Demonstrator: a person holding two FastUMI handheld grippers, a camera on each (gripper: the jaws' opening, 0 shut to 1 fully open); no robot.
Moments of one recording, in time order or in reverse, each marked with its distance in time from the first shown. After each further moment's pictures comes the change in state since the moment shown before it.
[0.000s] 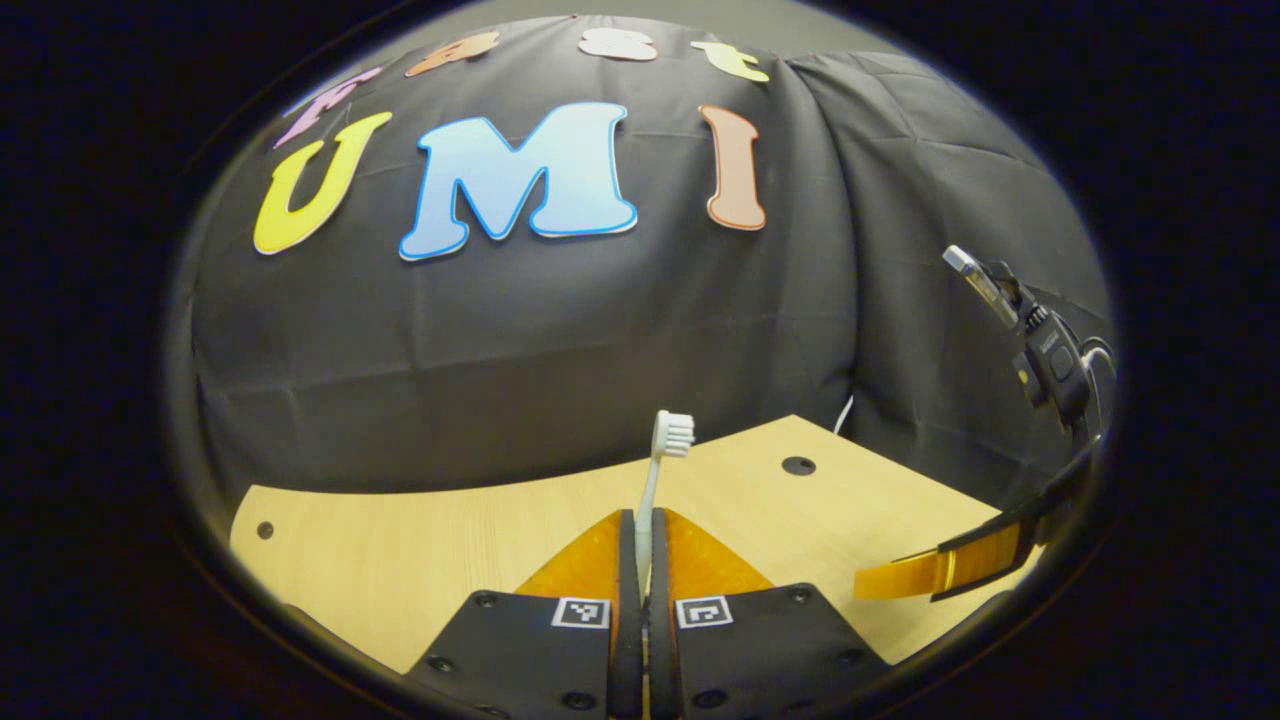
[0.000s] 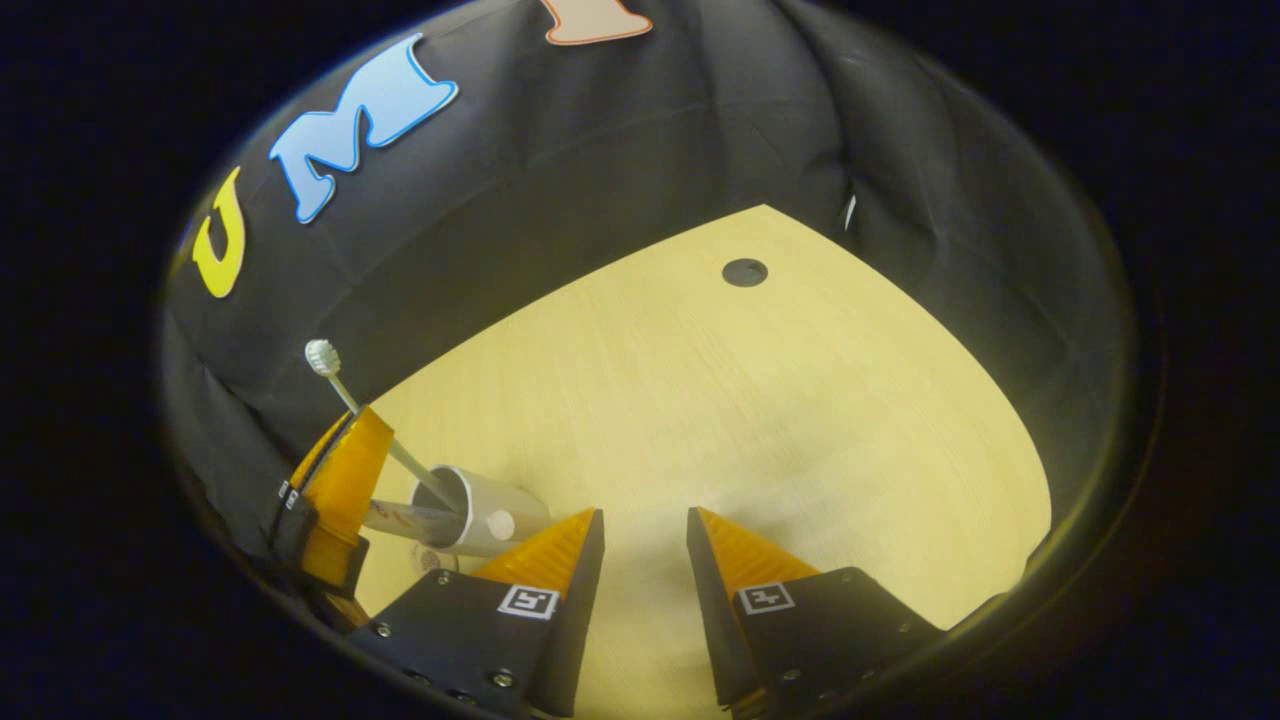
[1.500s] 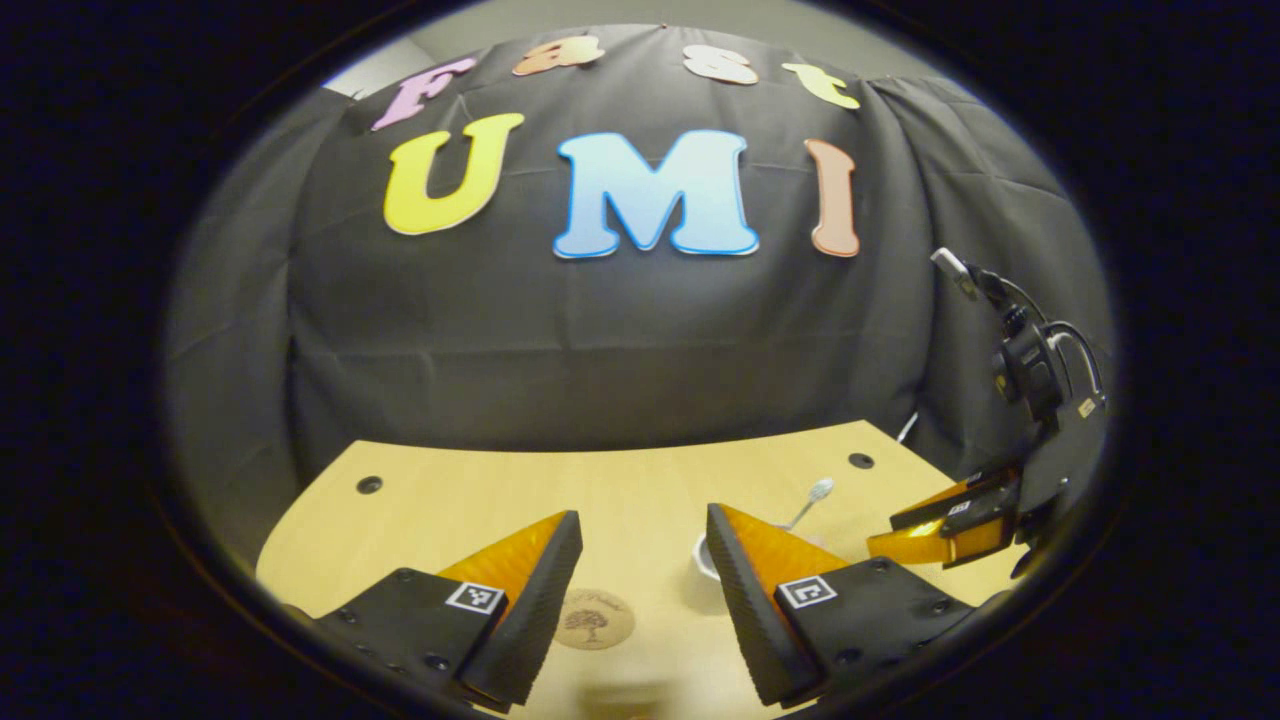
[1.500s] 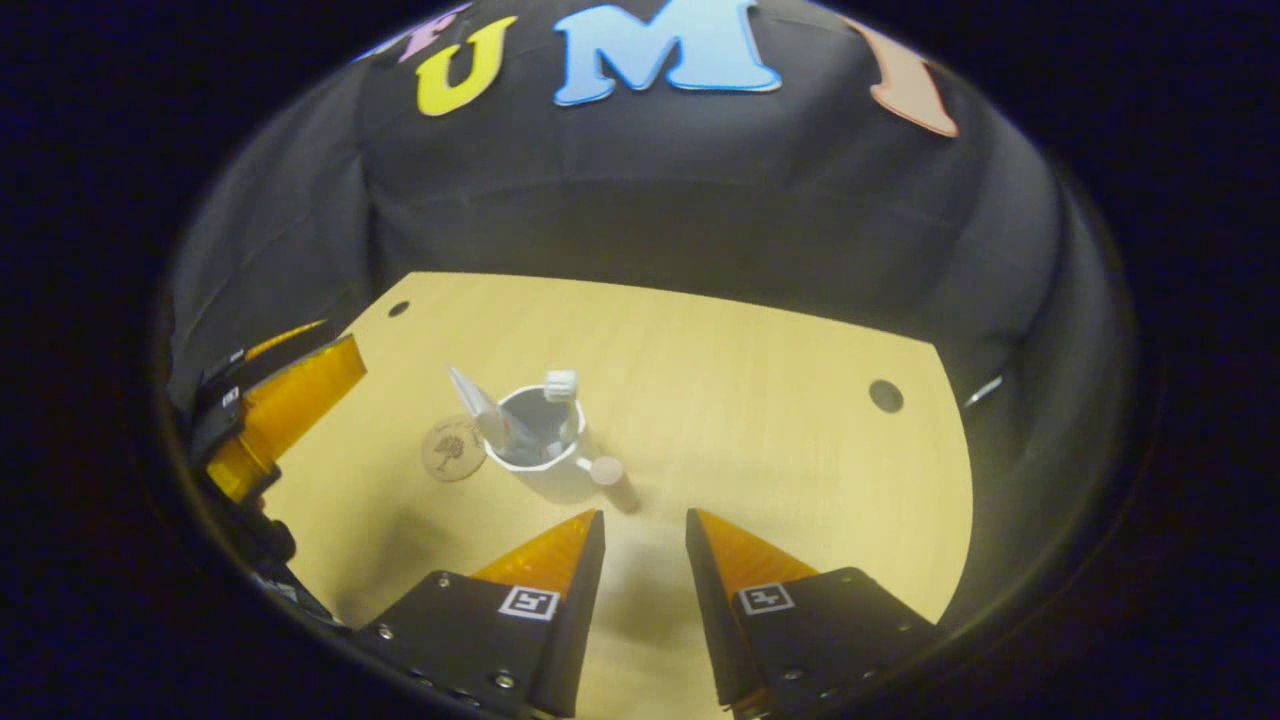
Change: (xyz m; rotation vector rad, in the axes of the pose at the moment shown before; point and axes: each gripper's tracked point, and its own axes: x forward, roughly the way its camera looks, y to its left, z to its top) left arm -0.165 0.108 -0.001 -0.110 0.005 0.310; right arm -0.017 0.070 -0.011 -0.739 -0.012 0.220
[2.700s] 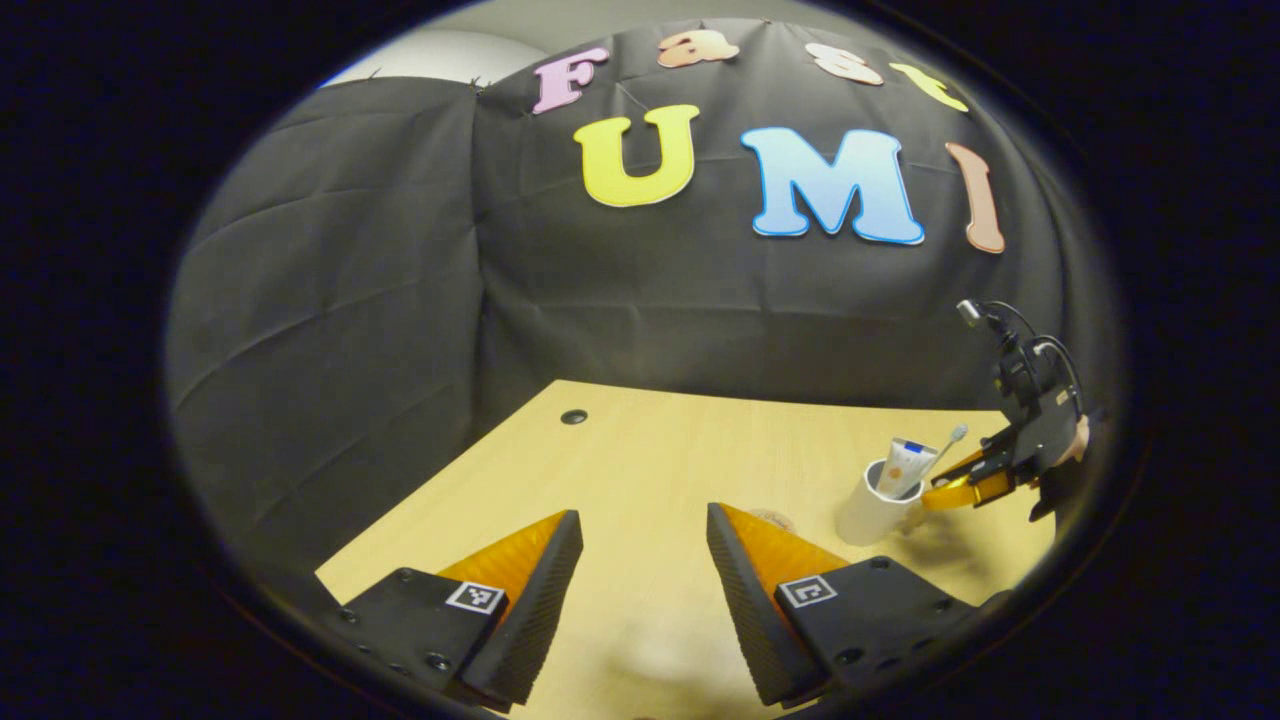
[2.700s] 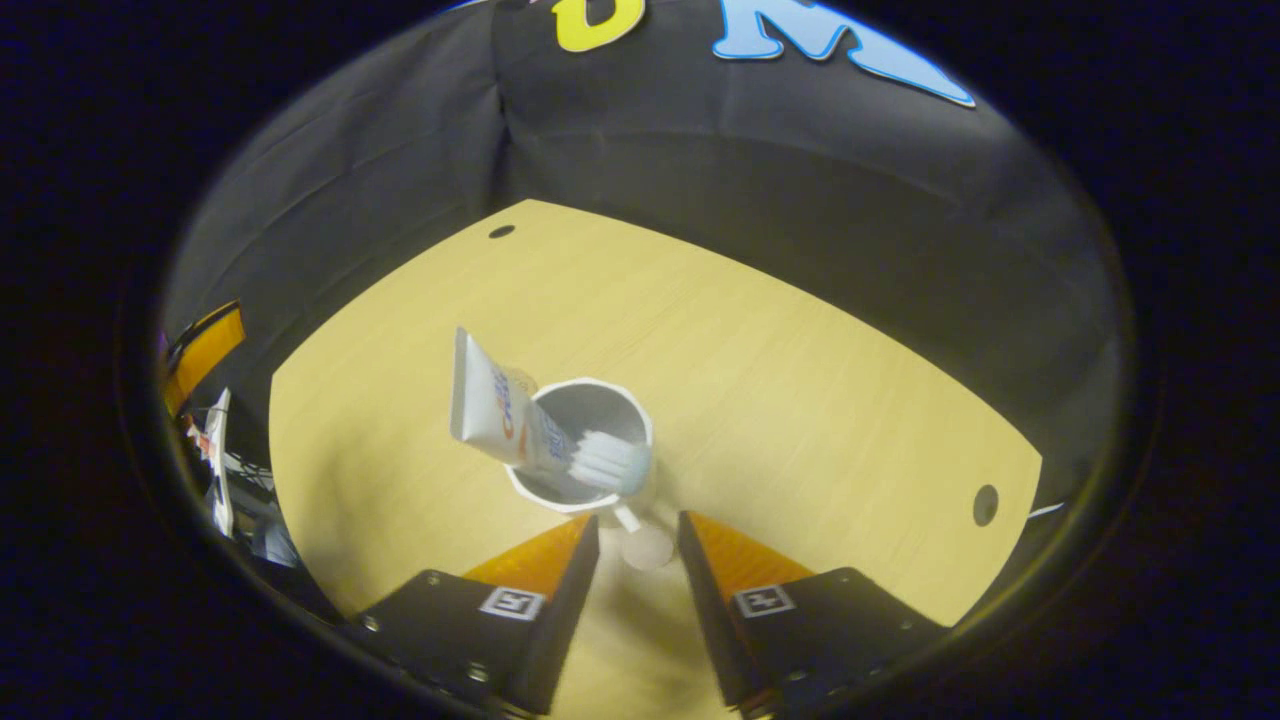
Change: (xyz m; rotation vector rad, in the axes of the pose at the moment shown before) left arm -0.138 0.102 -0.039 -0.096 0.092 0.445; right arm 0.073 0.022 0.007 -0.271 0.108 0.288
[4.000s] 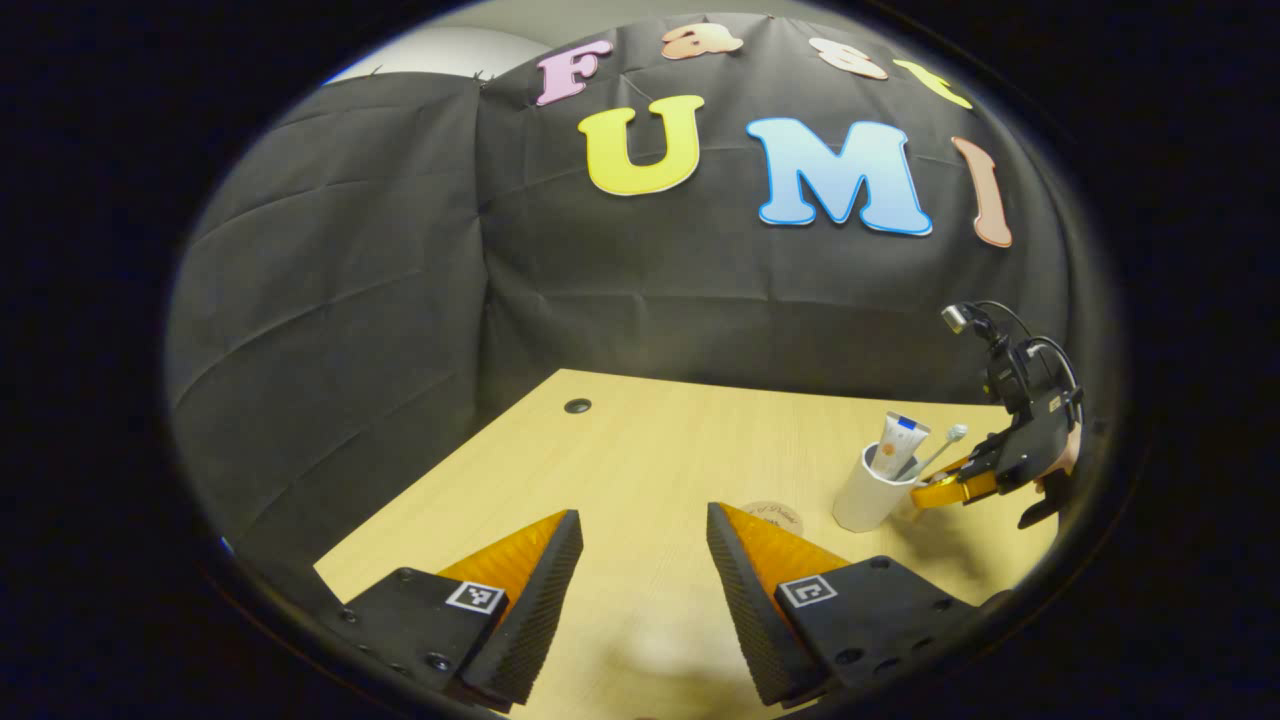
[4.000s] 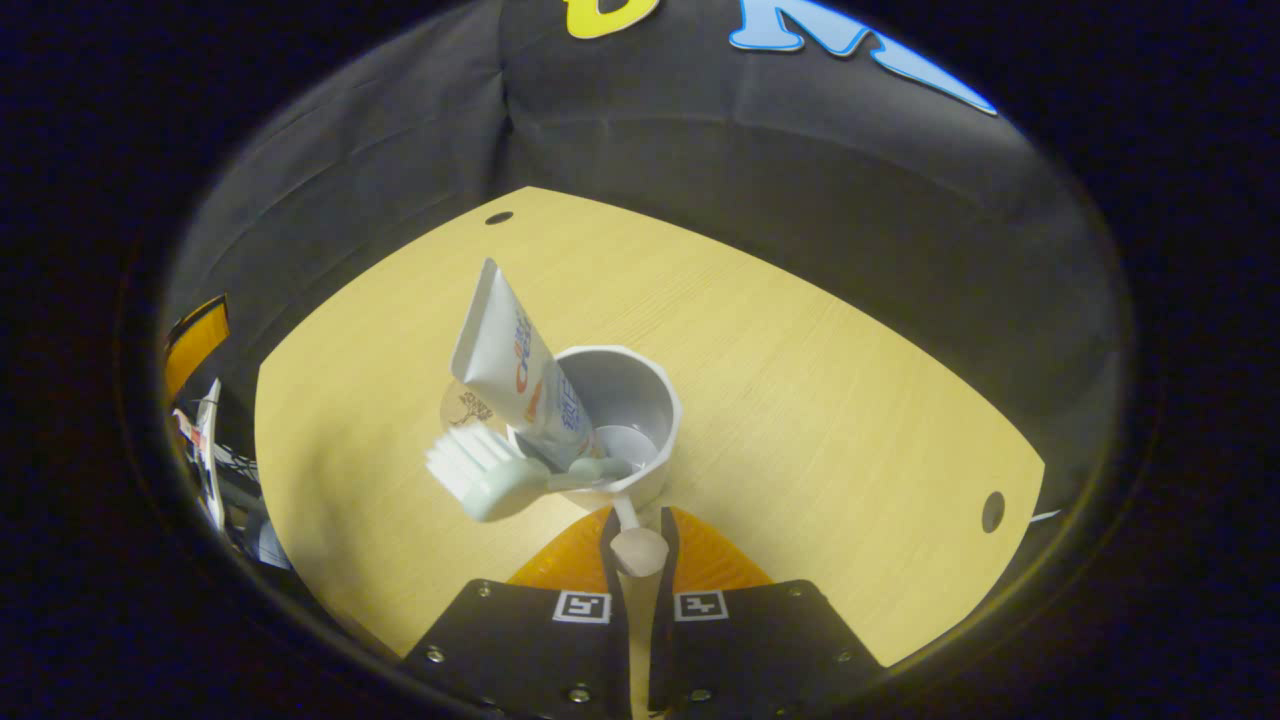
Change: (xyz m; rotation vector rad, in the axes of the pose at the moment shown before) left arm 0.007 0.000 -0.012 -0.004 0.028 0.018; right arm 0.020 0.002 0.001 -0.013 0.010 -0.037
